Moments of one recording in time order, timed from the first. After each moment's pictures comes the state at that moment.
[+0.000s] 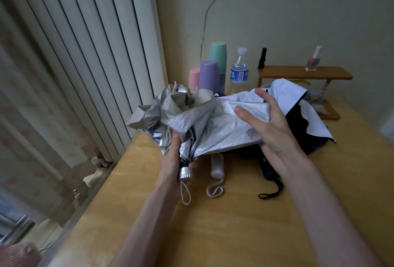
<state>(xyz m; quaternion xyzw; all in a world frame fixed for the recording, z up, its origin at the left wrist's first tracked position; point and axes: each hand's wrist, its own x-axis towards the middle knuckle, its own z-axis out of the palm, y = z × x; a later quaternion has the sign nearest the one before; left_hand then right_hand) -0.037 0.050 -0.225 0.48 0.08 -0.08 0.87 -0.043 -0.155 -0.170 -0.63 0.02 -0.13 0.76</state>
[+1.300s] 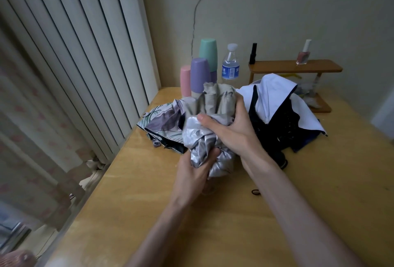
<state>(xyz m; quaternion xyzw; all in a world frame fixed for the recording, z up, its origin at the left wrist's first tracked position) -0.053 0.017 -0.255 0.73 -0.14 0.04 0.67 -0.030 -0.116 -0.181 -0.72 -0.02 -0.17 0.67</state>
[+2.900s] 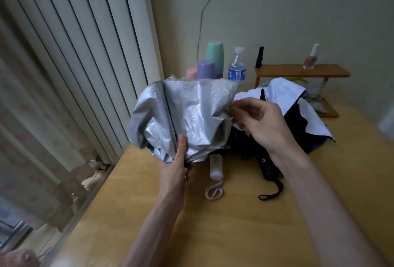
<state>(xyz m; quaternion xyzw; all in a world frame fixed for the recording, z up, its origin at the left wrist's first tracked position) -0.042 0.043 -0.243 0.56 0.11 0.02 0.82 -0.038 -0.153 -0.158 -0.74 -0.05 -0.16 0.65</state>
